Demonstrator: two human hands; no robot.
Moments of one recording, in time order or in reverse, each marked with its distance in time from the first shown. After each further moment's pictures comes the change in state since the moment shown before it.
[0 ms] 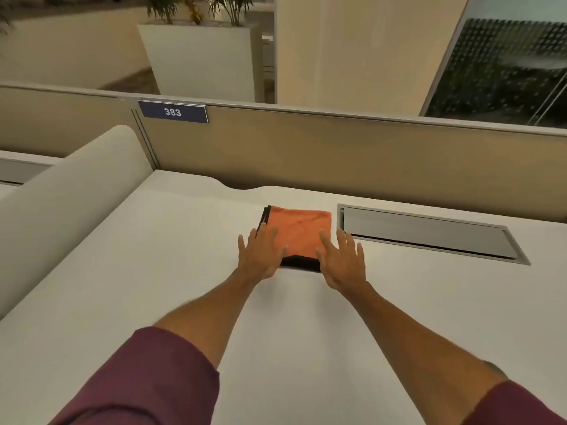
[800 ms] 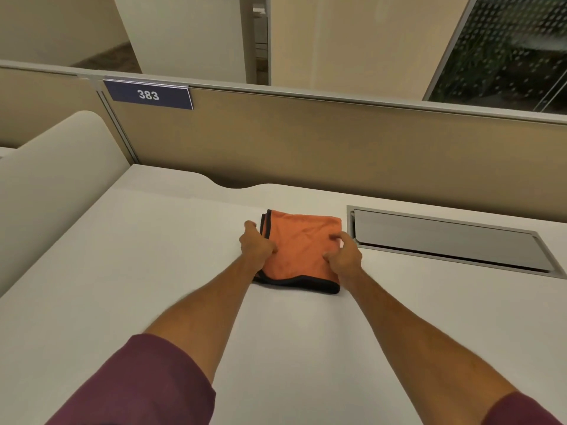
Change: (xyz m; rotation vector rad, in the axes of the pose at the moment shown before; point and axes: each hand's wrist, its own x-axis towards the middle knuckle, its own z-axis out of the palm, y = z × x) left_hand 0.098 -0.015 0.007 -0.831 0.017 -0.553; right_hand 0.099 -0.005 0.035 0.768 0.013 0.532
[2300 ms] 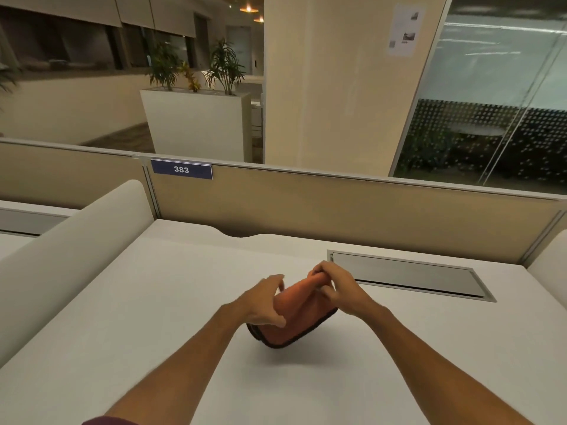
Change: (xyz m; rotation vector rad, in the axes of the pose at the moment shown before) left_hand -0.142 -0.005 -0.077 0.686 -0.398 0.749; right_hand -0.129 -0.029 -0.104 -0.276 -0.249 -0.838
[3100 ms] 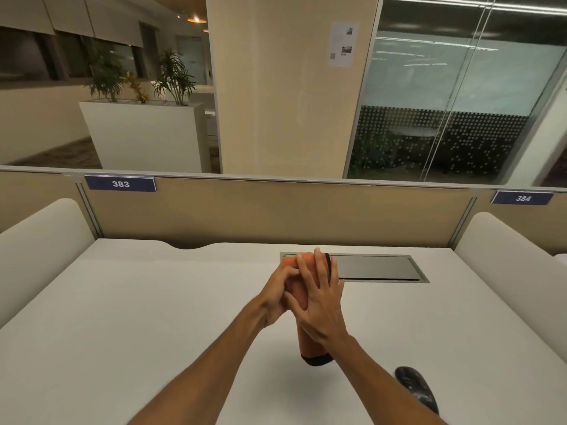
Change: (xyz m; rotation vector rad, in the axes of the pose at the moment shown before) left_hand 0.031 0.159 0.036 -1.355 -0.024 -0.045; right_hand -0.075 0.017 -0.008 -0.318 0.487 0.105
